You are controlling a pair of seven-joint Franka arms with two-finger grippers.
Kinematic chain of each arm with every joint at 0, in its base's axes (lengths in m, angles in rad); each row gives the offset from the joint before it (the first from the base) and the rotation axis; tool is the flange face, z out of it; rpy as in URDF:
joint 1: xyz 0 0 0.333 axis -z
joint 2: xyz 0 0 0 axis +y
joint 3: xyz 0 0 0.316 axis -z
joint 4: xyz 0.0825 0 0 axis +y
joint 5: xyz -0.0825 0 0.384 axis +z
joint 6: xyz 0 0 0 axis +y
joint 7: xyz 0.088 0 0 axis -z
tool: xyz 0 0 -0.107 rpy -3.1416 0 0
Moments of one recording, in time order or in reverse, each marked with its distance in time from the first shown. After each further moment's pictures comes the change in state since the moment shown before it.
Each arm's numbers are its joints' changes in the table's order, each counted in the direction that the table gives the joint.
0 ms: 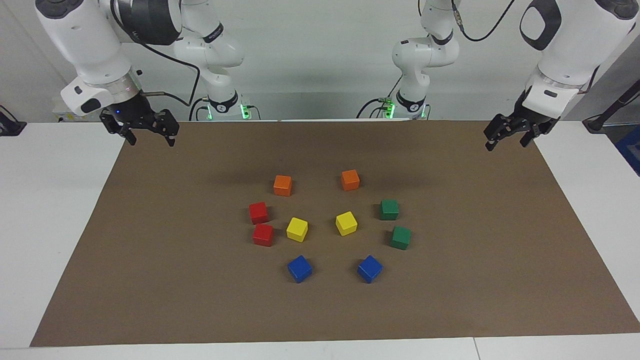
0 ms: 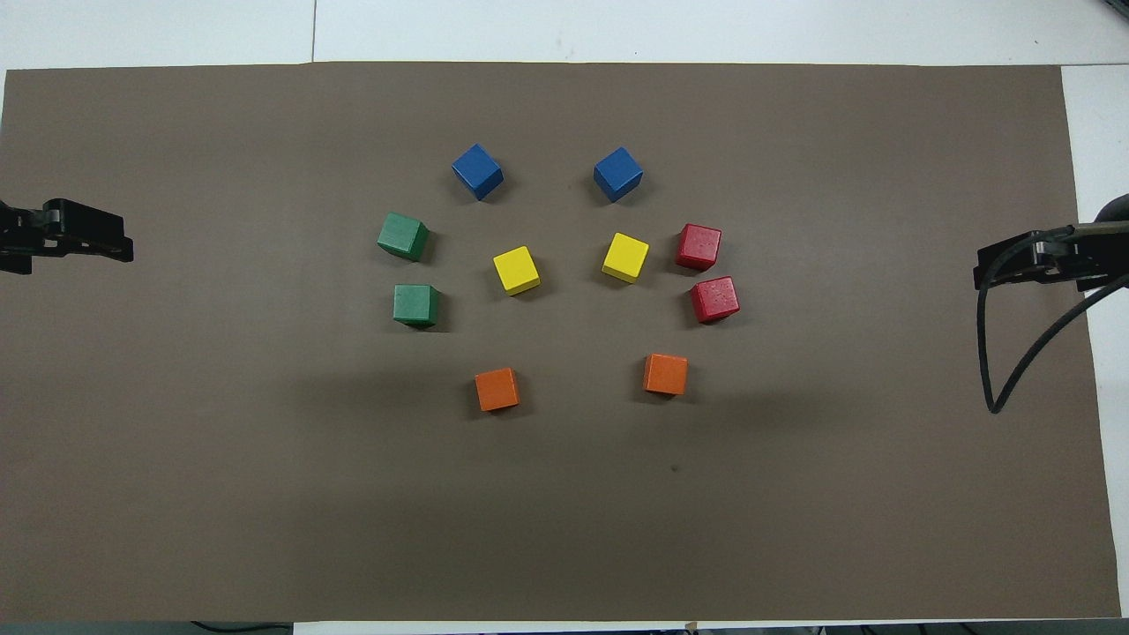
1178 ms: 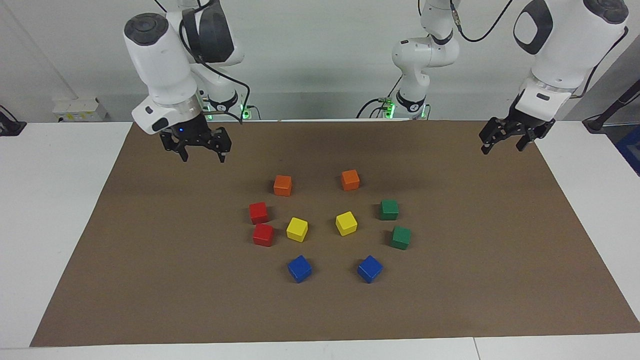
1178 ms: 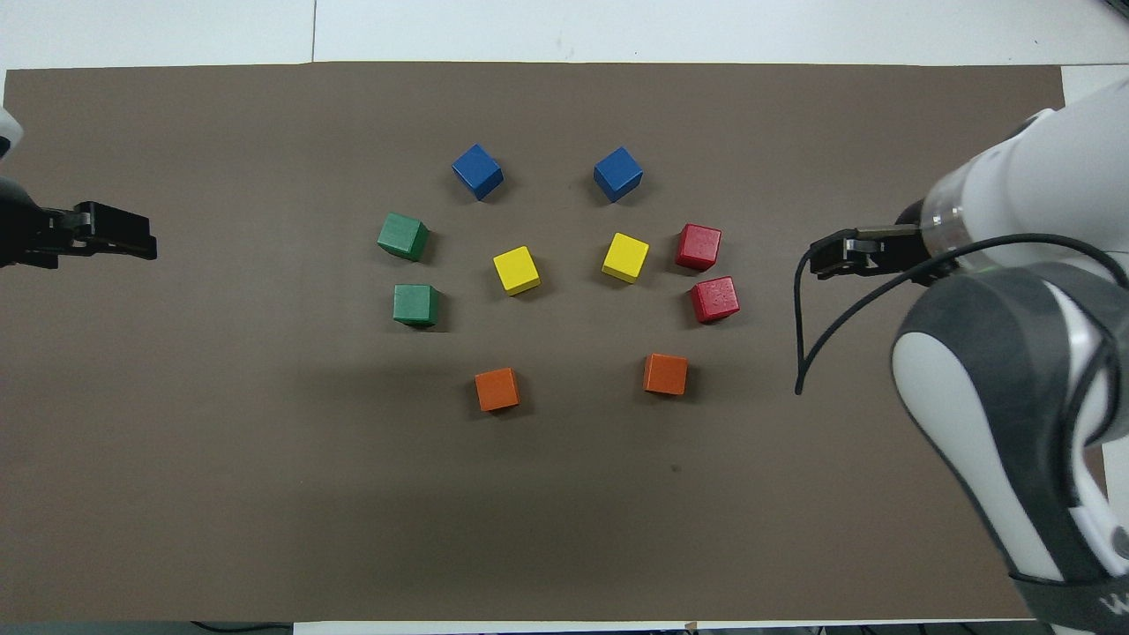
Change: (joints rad) left arm 0.033 -0.024 0.007 0.091 0.000 -0.105 0.009; right arm -0.194 0.068 -0.031 0.093 0.014 -0.207 0.238
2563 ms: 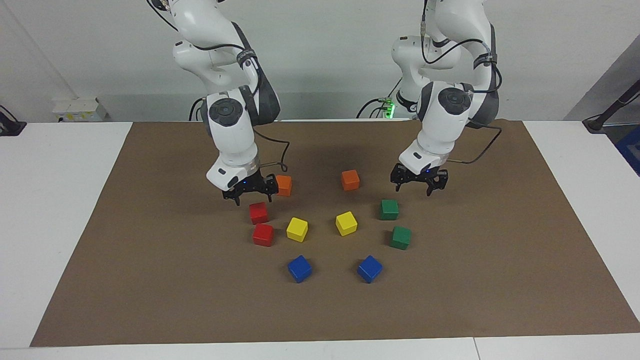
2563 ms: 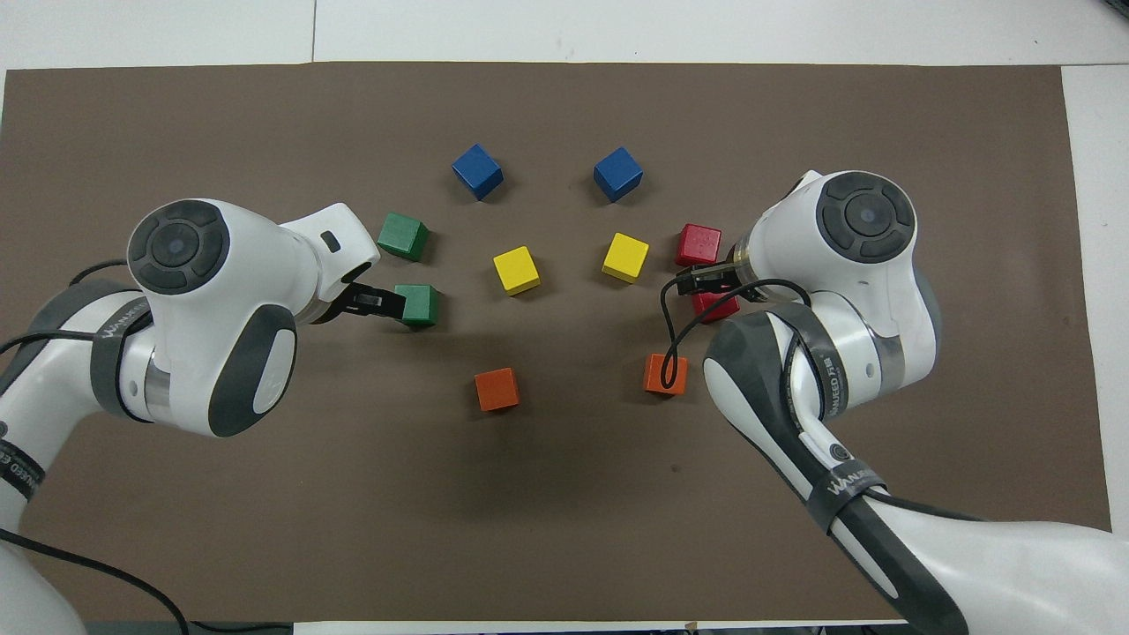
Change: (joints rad) left arm 0.259 0.100 0.011 0.391 -0.002 -0.486 -0.001; right arm -0.120 0.176 0.003 0.195 0.000 -0.420 -0.027
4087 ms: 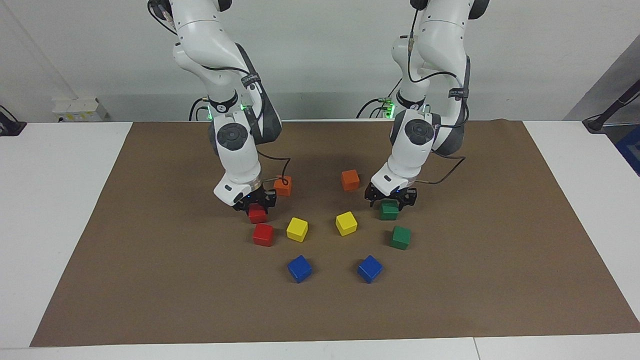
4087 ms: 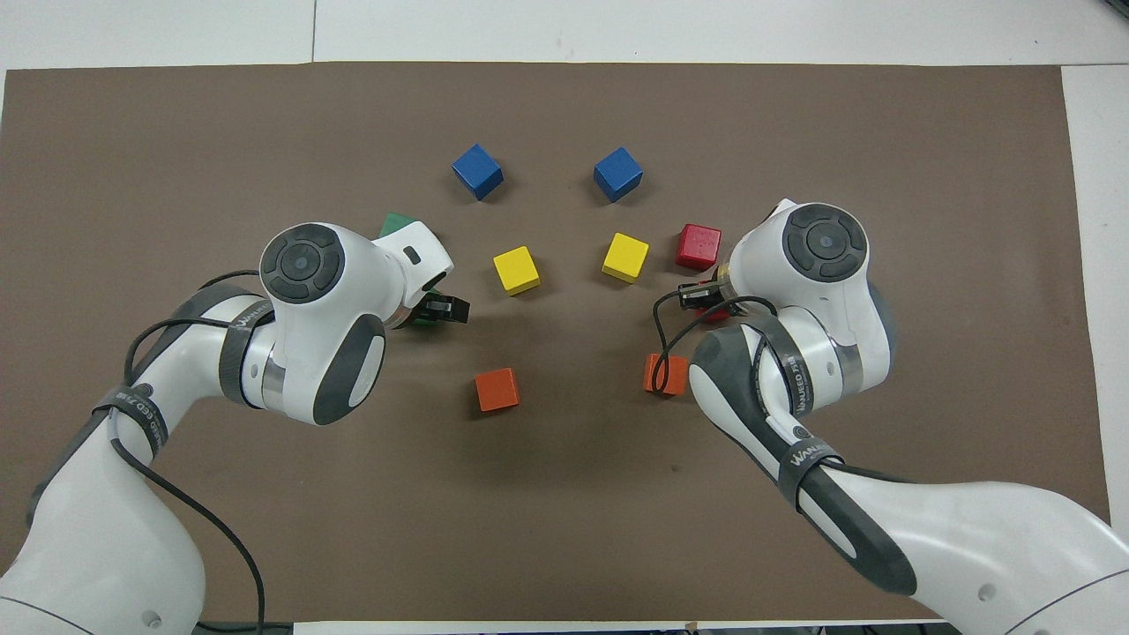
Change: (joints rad) left arm 0.086 0.167 0.000 0.001 -0.040 -0.171 -0.097; right arm 0.011 0.065 0.005 0.008 0.000 -0.016 -0.005
